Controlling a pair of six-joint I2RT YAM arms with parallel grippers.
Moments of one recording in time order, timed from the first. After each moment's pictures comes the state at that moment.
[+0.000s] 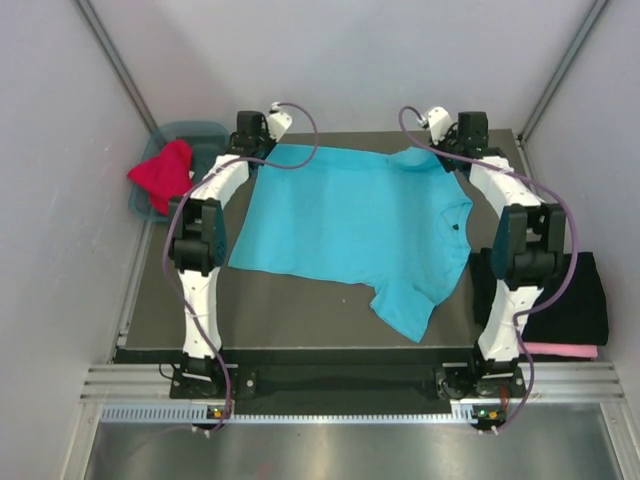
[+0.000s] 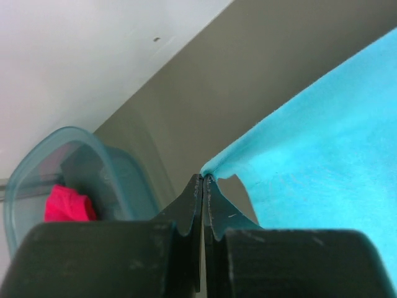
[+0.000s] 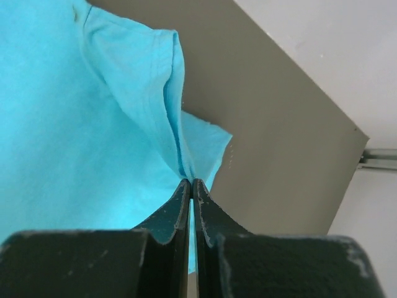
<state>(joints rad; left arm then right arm) -0.17 2.26 1.90 -0.20 -0.07 0.60 0.07 1.99 1.64 -0.27 -0.14 -0.63</state>
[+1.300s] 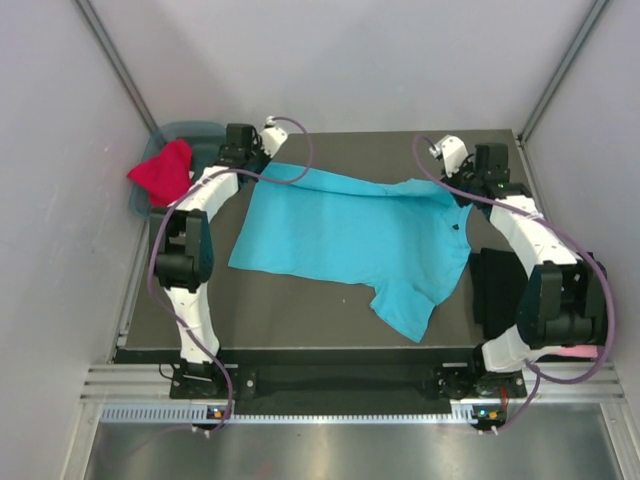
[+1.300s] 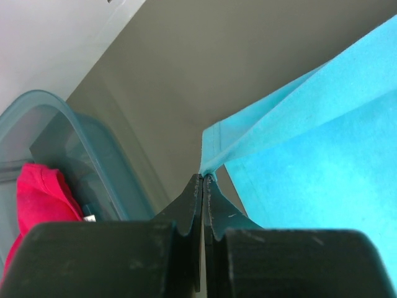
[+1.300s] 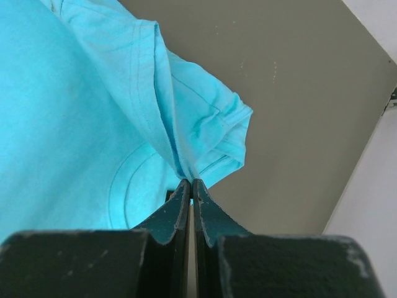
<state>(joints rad) -0.15 2.04 1.64 -0.21 0.05 0.61 0.06 1.54 1.21 -0.35 -0.16 -0.60</state>
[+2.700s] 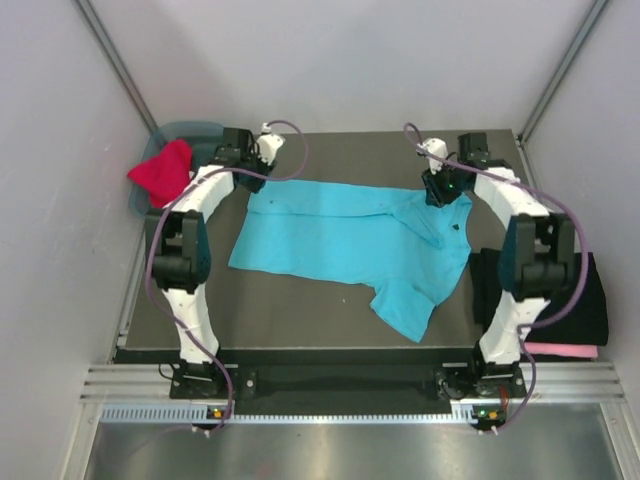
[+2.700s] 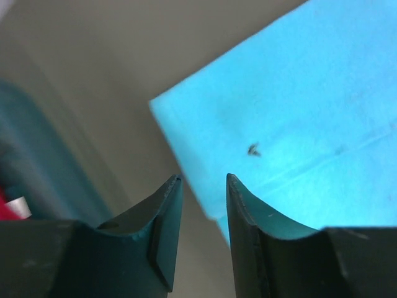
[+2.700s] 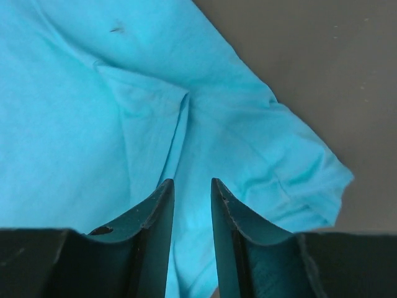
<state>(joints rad) -0.13 1.98 1.61 -0.40 0.17 0.52 0.06 1.83 1.44 -0.56 -0.39 -0.56</state>
